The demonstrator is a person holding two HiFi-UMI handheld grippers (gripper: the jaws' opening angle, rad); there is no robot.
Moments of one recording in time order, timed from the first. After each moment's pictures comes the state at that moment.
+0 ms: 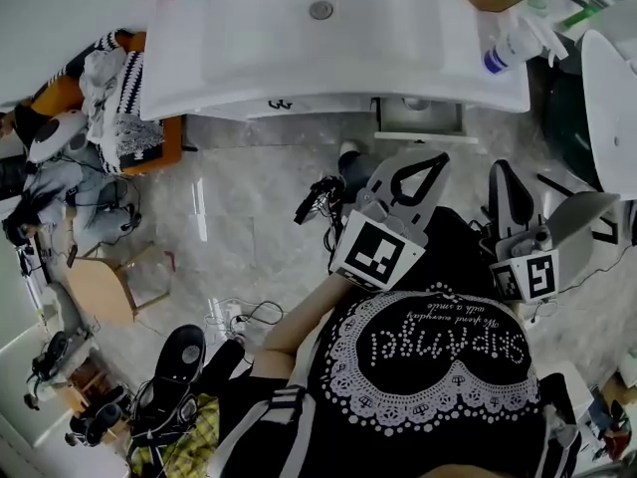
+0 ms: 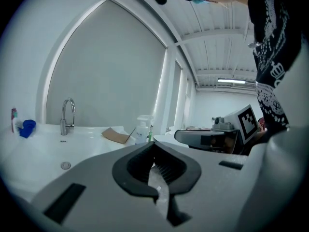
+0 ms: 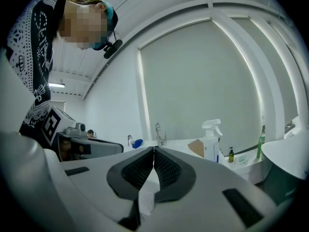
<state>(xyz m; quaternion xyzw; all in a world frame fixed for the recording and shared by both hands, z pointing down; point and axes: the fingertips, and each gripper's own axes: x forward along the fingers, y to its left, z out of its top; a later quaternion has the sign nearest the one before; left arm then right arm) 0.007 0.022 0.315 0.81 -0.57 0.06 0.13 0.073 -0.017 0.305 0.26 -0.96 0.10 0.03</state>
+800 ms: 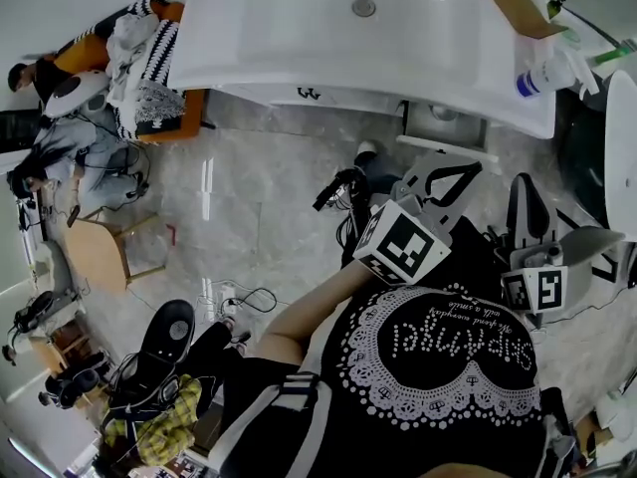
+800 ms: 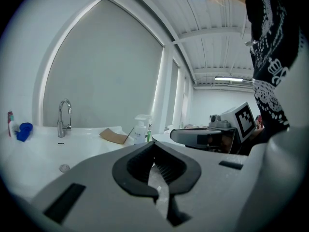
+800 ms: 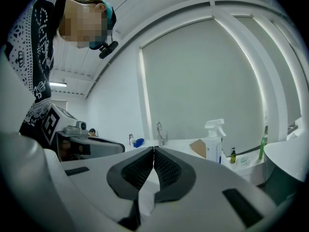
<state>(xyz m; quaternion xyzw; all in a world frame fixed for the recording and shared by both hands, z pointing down) 0.014 0.009 0.324 0.81 -0.56 0.07 0.13 0.068 -0.027 0.314 0.24 -0.96 0.11 0.04</state>
